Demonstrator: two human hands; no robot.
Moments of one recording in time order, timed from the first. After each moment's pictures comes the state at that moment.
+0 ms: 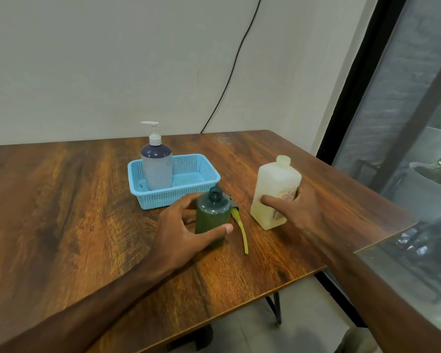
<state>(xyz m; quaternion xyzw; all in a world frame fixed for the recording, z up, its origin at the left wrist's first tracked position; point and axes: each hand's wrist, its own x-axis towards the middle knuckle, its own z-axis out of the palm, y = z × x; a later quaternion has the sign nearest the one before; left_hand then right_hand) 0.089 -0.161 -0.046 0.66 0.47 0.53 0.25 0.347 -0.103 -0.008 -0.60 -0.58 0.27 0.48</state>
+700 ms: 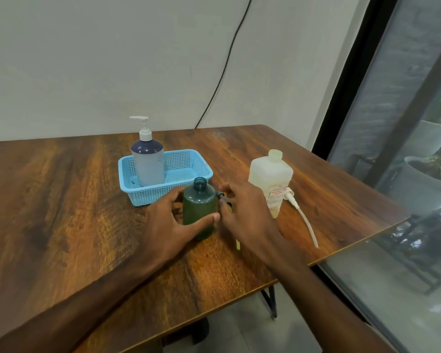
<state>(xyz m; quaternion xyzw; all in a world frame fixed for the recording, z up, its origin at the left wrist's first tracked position) 0.091 -0.159 -0.041 0.66 0.53 0.51 0.19 0.269 -0.131 -0.006 -0.55 -0.76 0.11 0.33</state>
